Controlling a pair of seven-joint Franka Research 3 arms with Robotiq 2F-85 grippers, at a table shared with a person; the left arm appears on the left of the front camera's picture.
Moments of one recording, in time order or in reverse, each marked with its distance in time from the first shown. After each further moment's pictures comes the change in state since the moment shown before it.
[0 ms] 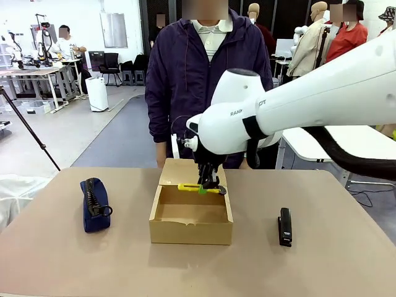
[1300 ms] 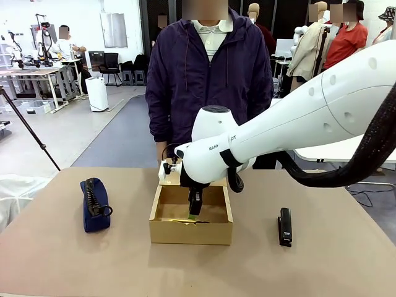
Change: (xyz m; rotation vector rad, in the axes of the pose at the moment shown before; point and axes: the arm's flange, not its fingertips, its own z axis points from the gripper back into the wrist) left arm 0.000 0.000 0.000 0.000 0.000 0.000; right arm 0.012 -0.018 -0.082 0.042 0.036 -0.152
